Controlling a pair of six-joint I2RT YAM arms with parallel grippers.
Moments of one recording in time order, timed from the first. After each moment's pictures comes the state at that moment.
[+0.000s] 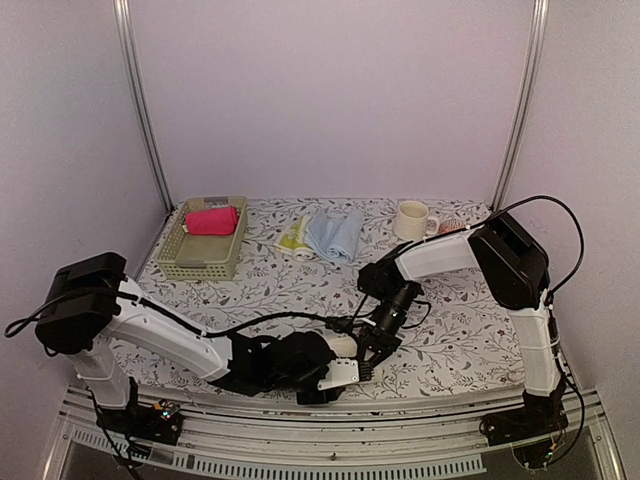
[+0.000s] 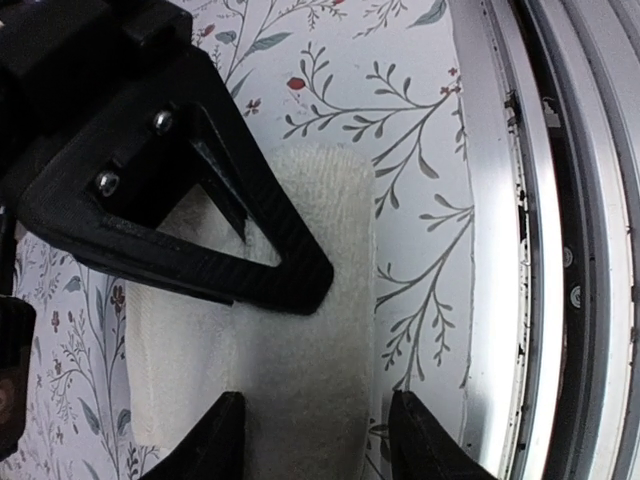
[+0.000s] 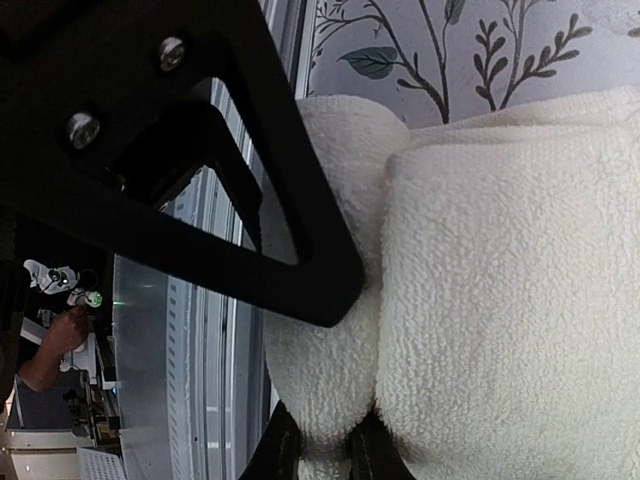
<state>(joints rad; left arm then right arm) -1.35 1.78 0.83 0.16 -0.23 0.35 0.79 2.23 1.46 -1.08 -0.93 -0.83</state>
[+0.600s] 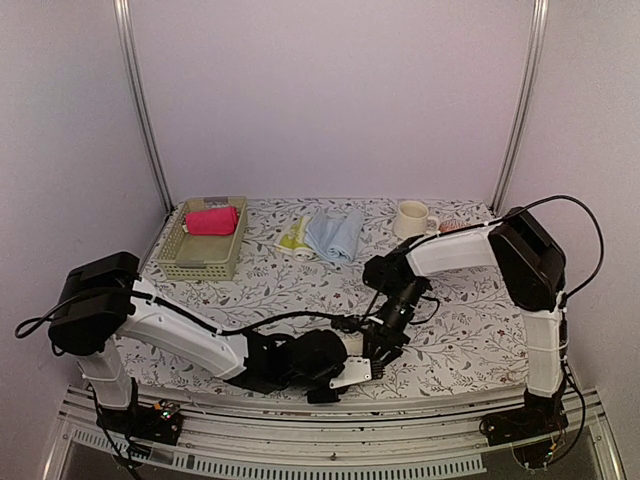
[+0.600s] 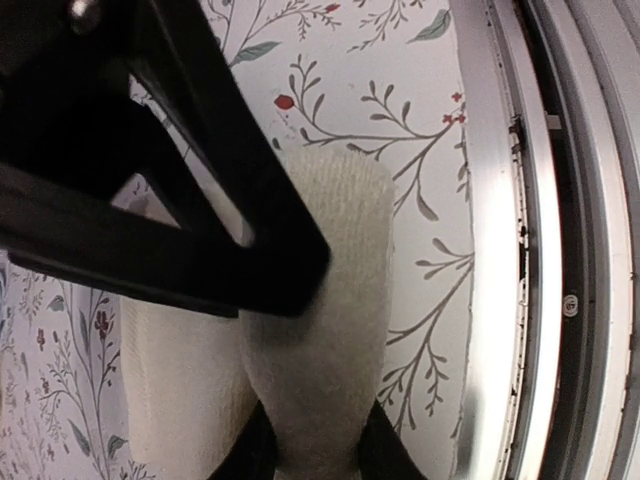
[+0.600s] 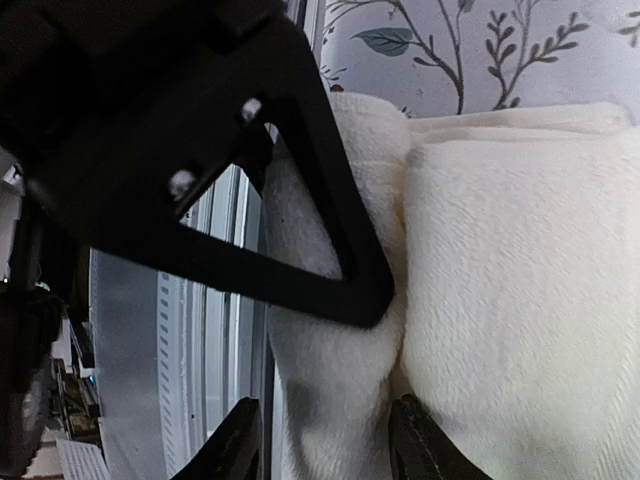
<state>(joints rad) -1.35 1.85 0.93 0.10 -0.23 0.34 0.78 2.14 1.41 -1.10 -0.87 -0.82</state>
